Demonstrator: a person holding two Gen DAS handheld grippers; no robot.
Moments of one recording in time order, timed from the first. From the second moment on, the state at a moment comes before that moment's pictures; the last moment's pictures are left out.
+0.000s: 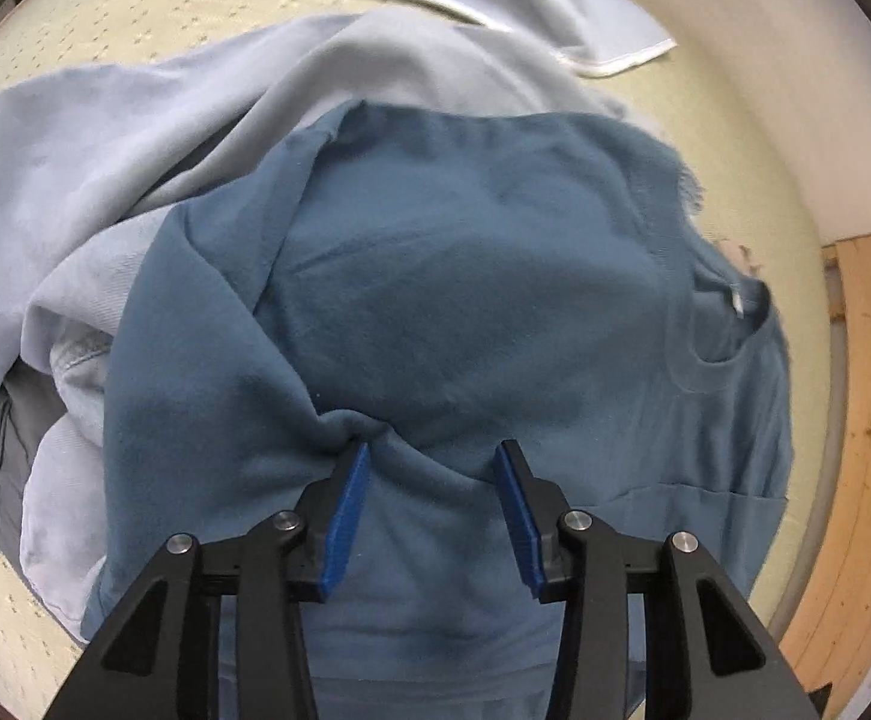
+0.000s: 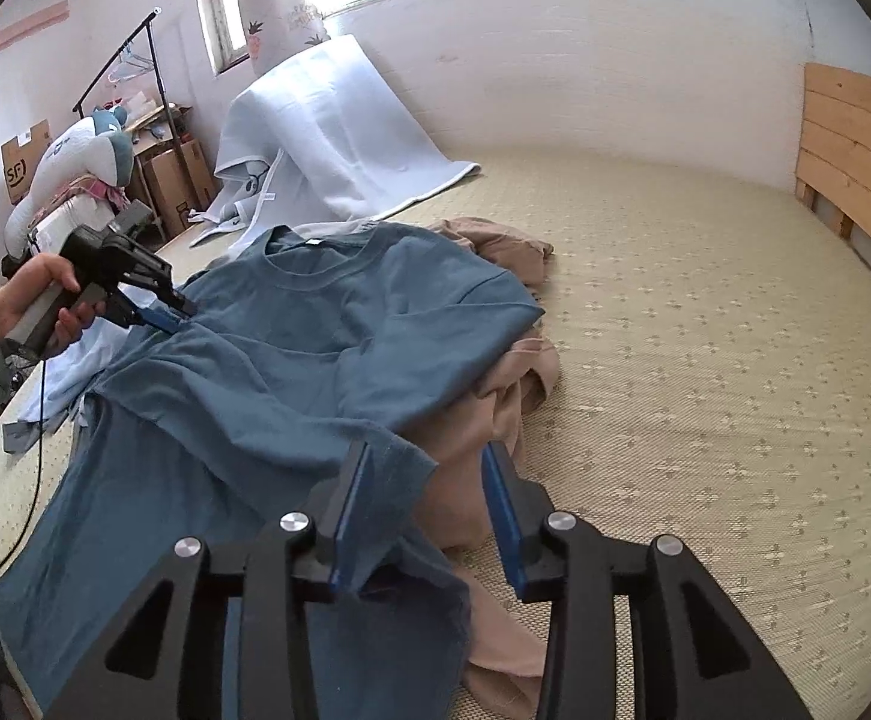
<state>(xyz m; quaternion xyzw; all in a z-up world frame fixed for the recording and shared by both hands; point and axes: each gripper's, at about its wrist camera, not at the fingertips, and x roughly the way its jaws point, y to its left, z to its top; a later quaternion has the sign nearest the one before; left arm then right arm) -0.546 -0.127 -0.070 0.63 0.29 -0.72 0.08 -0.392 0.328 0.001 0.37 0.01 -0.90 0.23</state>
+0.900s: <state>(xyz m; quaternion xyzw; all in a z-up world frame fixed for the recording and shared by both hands) -0.499 -0.156 -0.038 0.58 0.31 -0.75 0.09 -0.418 0.313 -0.022 0.39 -0.05 -0.88 0.27</state>
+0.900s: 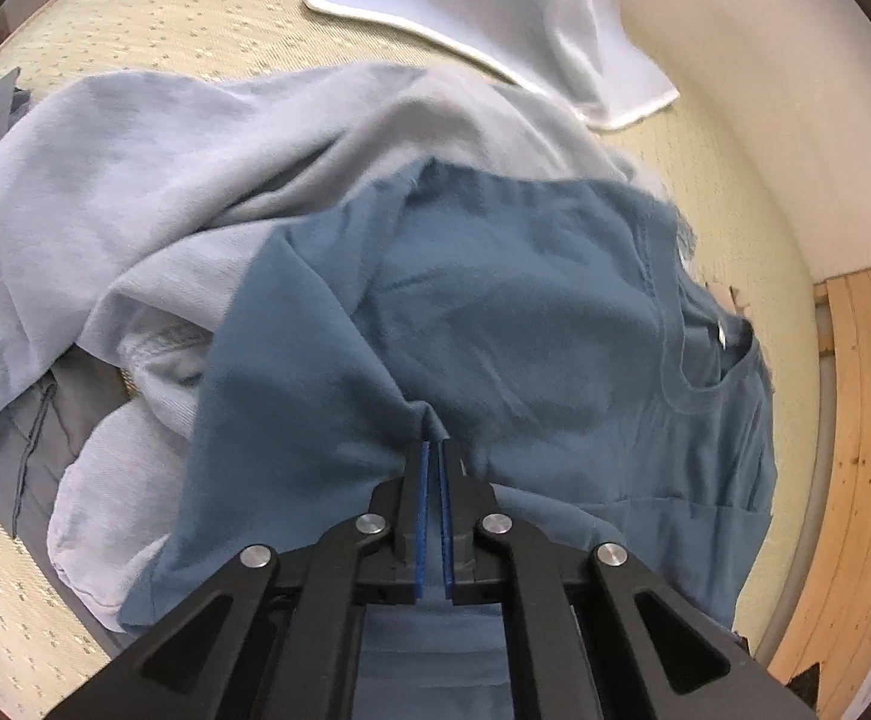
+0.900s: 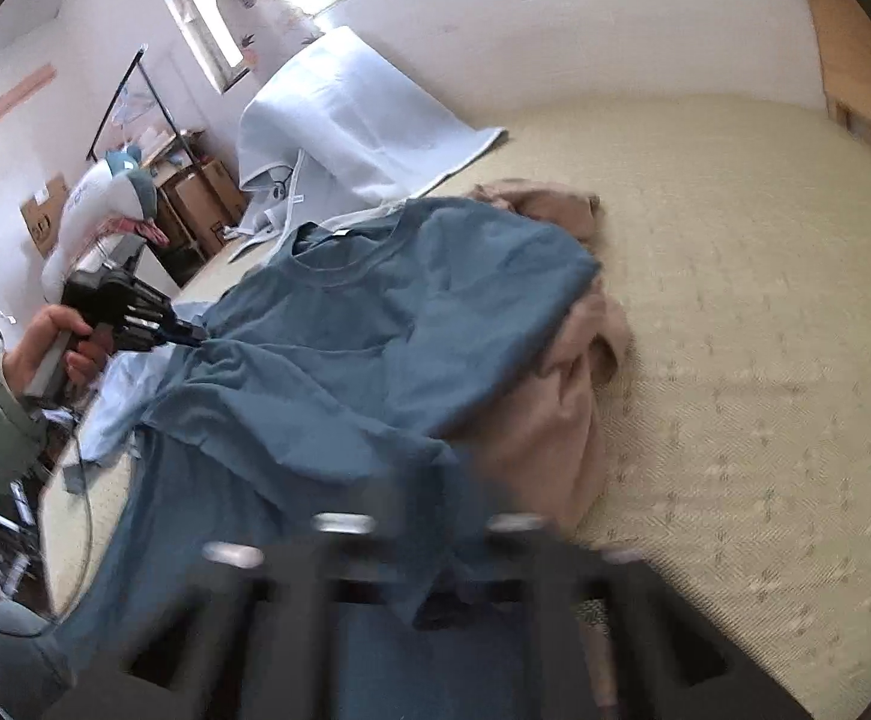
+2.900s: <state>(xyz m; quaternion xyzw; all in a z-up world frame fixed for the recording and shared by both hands) -0.496 -0.159 -0.042 0.59 0.30 -0.75 0.07 -0.457 0.354 -0.064 0.47 -0.25 -0.80 0.27</state>
